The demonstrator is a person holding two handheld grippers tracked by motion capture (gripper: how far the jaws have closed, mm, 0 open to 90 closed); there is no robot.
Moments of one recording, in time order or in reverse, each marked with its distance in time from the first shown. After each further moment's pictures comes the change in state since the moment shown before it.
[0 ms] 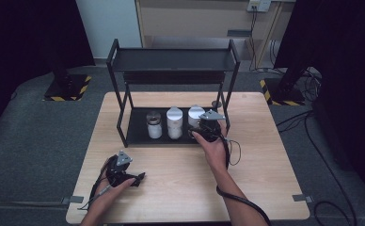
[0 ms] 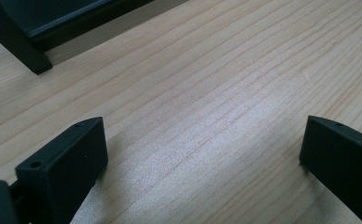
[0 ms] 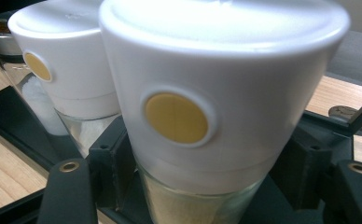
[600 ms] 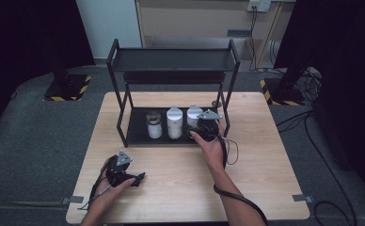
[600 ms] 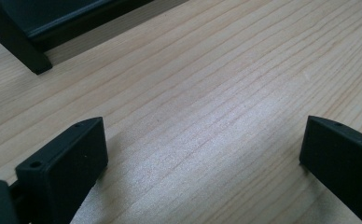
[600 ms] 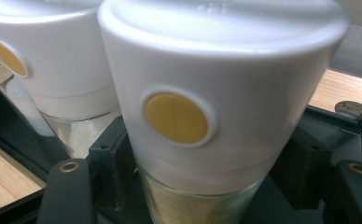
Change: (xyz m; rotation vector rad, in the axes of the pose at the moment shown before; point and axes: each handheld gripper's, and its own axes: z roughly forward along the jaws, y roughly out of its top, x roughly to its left) left arm 0.000 0.000 0.000 0.002 0.000 0.002; right arm 0.002 -0.001 0.013 0.018 -0.011 0.005
